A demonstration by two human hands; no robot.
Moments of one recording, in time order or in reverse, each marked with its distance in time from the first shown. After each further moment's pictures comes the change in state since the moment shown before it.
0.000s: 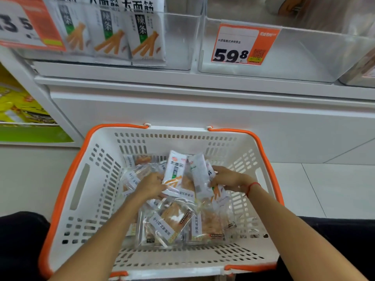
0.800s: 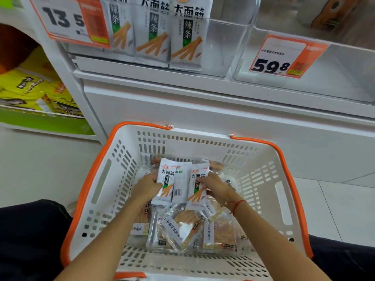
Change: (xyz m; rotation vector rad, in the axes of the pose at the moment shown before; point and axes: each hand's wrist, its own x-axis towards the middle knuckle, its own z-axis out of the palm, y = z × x) left_hand -0.010 -0.040 -0.028 -0.033 0.225 -0.073; right_hand 0.033 -0.033 0.077 0.319 0.158 -0.104
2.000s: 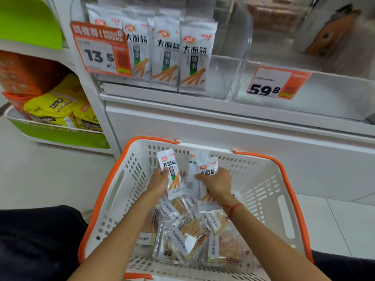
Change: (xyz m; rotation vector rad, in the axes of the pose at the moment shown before) left_hand -0.037 0.058 -0.032 -0.613 0.057 -0.028; right_hand -0.036 -0.059 0.021 -0.177 0.433 -0.211
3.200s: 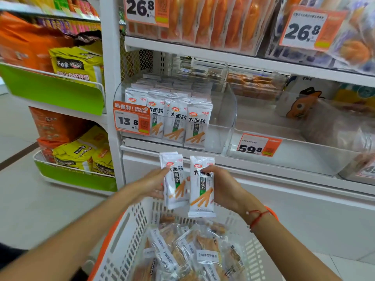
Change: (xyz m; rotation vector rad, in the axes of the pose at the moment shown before) left_hand -0.059 0.128 -0.068 0.073 -0.234 0.225; right_hand -0.040 -0.143 -0.070 0.586 -0.678 0.022
